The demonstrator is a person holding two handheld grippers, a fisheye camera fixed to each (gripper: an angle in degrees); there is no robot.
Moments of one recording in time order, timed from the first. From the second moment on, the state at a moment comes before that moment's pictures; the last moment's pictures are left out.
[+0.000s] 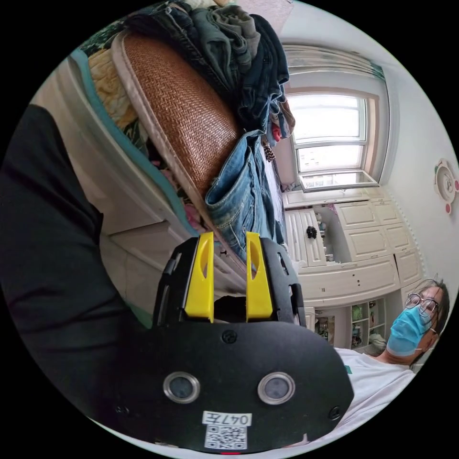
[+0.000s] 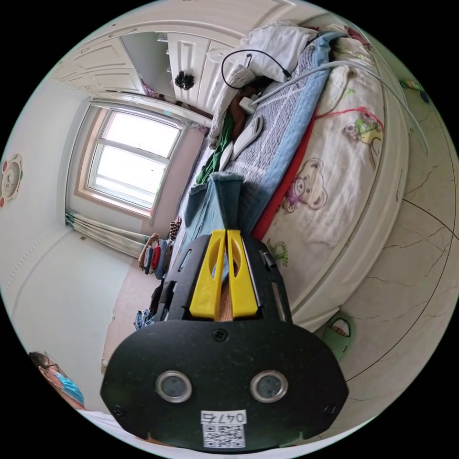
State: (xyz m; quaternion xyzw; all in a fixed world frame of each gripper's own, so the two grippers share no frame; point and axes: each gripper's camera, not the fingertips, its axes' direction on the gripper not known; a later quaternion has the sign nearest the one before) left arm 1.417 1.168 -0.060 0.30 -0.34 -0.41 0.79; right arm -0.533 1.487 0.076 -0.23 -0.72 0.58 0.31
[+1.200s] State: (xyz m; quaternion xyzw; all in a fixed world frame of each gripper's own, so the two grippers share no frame) left arm 1.382 1.103 -0.052 0.32 -0.26 -0.34 0.85; right arm -0.581 1.457 0.132 -0.23 -0.72 0.56 0.33
